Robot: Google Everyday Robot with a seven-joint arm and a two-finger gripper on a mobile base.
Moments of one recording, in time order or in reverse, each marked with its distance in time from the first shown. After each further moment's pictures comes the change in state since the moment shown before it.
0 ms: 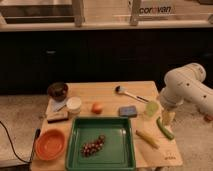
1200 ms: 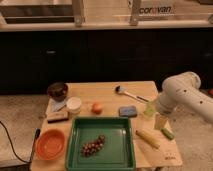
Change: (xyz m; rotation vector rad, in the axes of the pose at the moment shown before) arm -0.022 0.011 0.038 -0.016 -0.094 0.078
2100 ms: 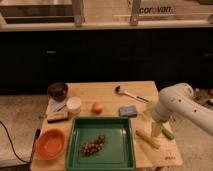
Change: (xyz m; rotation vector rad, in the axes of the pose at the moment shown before) arm -0.008 0.023 0.050 -0.041 -0.042 -0.045
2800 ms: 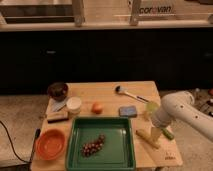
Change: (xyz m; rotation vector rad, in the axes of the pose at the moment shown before) arm 0.005 0.013 0.032 -0.019 -0.078 0.040
